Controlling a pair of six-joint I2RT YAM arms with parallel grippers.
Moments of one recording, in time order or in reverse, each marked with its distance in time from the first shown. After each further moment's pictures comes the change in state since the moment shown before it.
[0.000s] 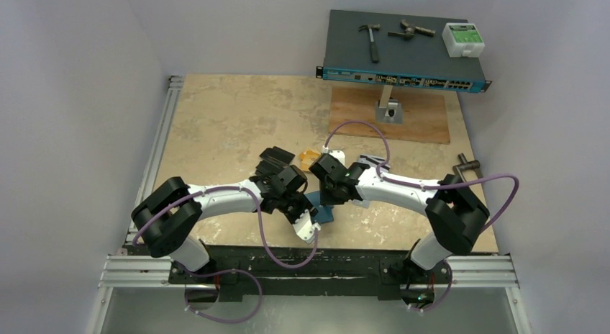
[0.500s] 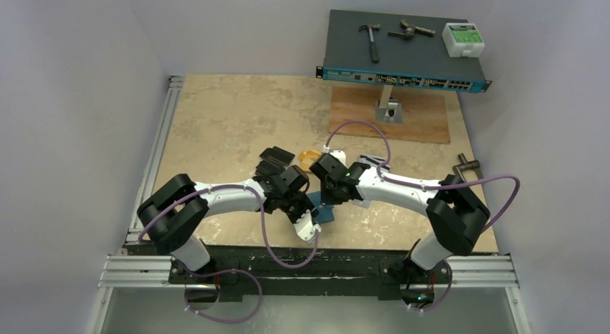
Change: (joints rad) left arm 0.000 0.039 0.005 0.035 -0.013 0.044; right arm 0.000 -0.002 0.000 -0.002 -0.002 0.017
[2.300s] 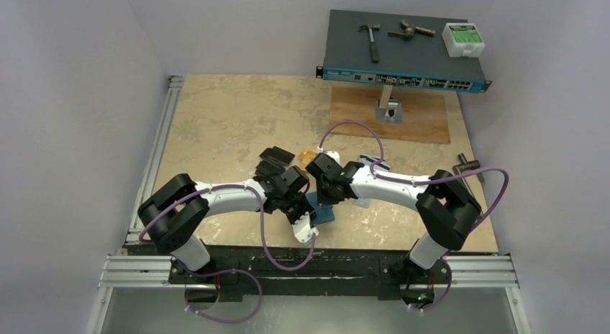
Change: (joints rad) left arm 0.000 0.008 0.005 -0.025 0.000 0.087; right arm 0.000 0.064 0.021 0.033 -0.034 -0.051
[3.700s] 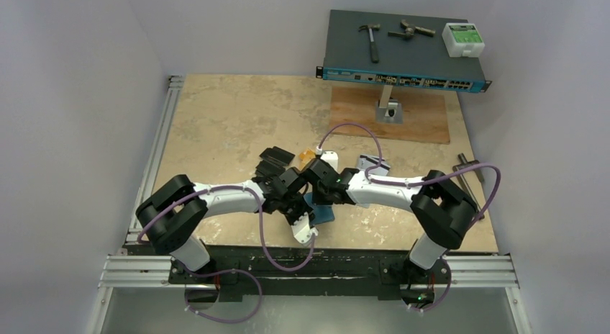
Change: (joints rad) left arm -0.004 -0.011 -0.014 0.001 -0.011 -0.023; right arm 0.066 0.043 -0.038 0.108 0.099 0.097
